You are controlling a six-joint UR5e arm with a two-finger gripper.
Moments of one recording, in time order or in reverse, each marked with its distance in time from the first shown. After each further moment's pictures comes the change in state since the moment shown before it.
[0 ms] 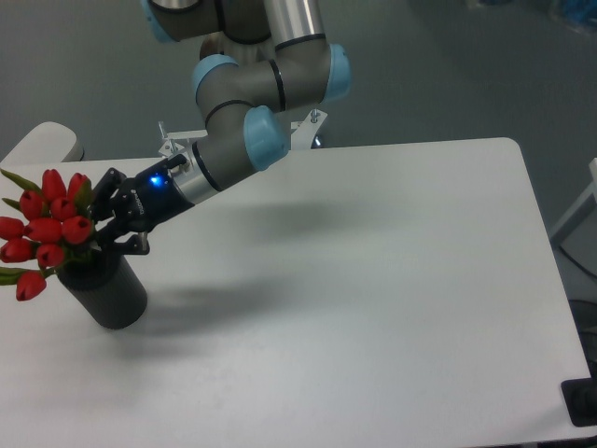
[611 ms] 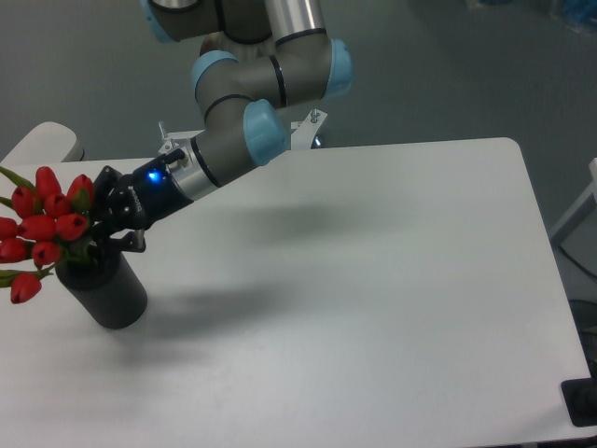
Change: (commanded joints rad) arm 0.000 0.014 0.061 0.002 -0.049 -0.081
